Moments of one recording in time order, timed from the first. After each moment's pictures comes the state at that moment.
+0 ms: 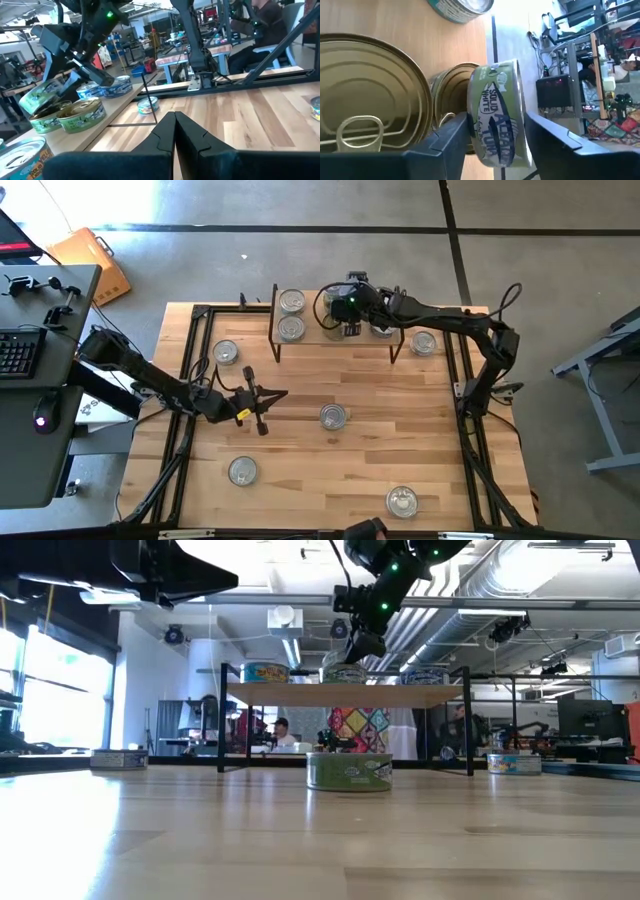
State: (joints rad) left arm -0.41 1.20 0.33 0.91 -0.71 0.26; right arm -0.40 1.75 1.50 -0.43 0.45 -0.78
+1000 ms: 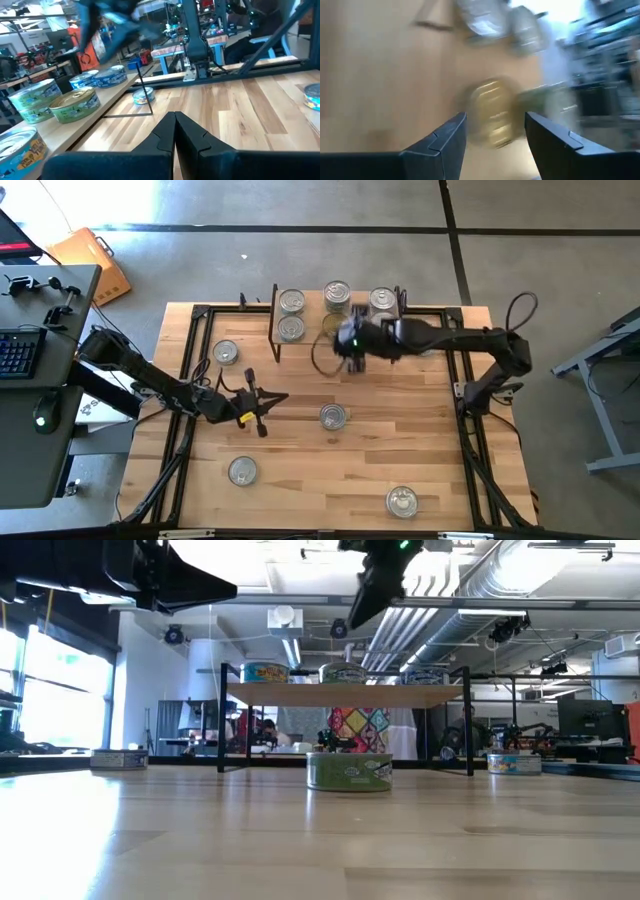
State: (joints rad) left arm -0.42 1.20 0.33 0.84 -0.70 0.22; right arm -0.11 1.65 1.56 -0.78 0.49 -0.44
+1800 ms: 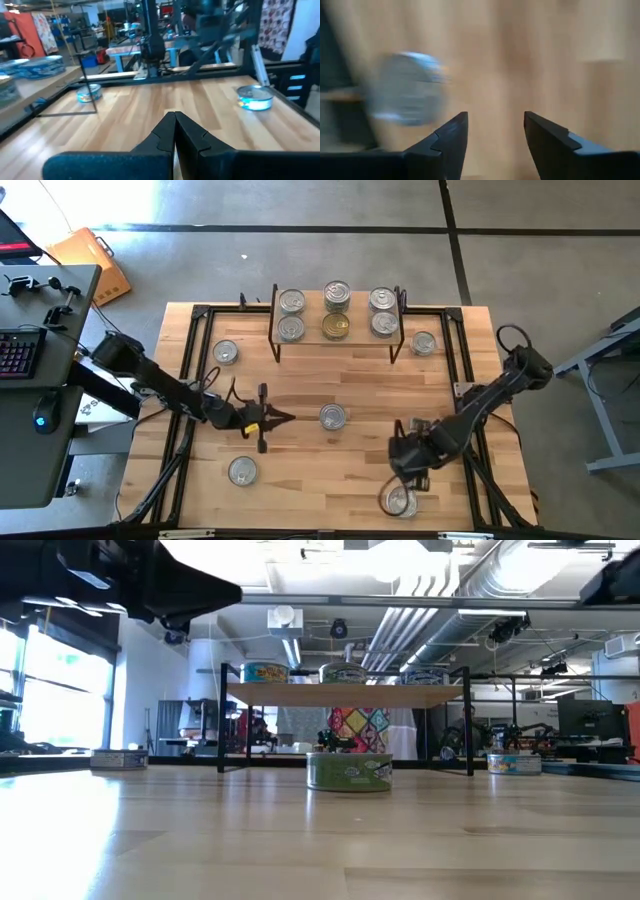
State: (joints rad) left arm -0.44 1.40 0.33 1.01 -0.51 0.07; right arm 0.65 1.56 1.18 -1.09 -0.02 0.80
